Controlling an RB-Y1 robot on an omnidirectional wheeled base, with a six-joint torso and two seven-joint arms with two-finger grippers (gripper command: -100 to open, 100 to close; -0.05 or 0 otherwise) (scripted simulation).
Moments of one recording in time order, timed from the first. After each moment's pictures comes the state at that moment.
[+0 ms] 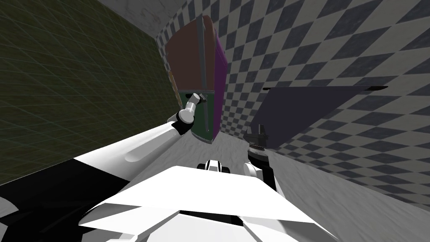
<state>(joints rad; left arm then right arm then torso) -1.50 0.22 0.87 -0.59 0.22 0.44 0.01 0.48 -0.04 0.04 -2.26 -0.05 -0.51 -0.15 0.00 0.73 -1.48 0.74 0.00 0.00</state>
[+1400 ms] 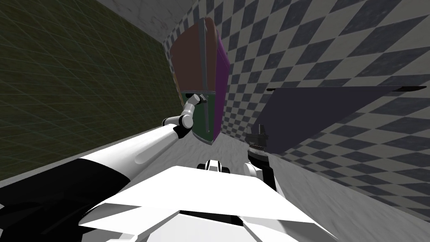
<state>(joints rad) -1.40 0.27 0.58 -0.67 0.38 0.50 0.16 0.48 -0.04 0.04 -2.26 -0.05 -0.51 -0.15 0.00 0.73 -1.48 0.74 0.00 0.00</state>
